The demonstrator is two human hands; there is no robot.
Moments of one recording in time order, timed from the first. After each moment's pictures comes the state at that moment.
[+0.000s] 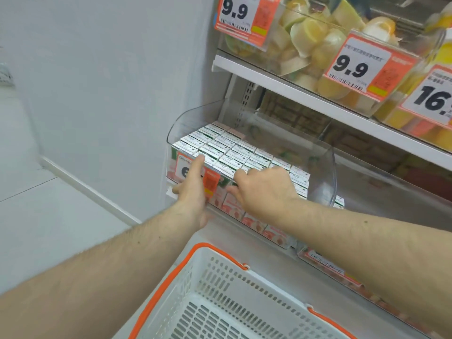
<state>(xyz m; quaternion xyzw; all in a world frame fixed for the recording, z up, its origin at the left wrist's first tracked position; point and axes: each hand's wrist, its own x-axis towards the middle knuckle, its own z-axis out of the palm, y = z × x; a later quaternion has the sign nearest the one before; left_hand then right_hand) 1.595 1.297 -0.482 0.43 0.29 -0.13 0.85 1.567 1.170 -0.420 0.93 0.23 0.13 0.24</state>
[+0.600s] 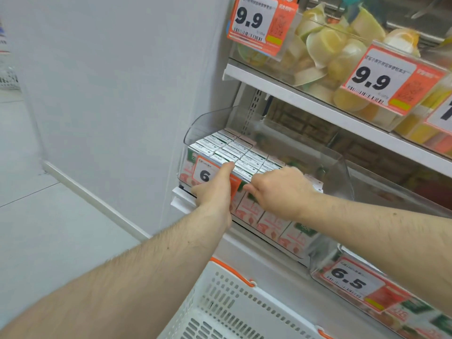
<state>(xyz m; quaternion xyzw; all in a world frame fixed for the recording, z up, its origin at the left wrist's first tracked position) 1.616 1.276 -0.468 0.43 0.30 -0.07 0.85 1.604 1.159 -0.405 0.95 0.22 0.07 0.22</state>
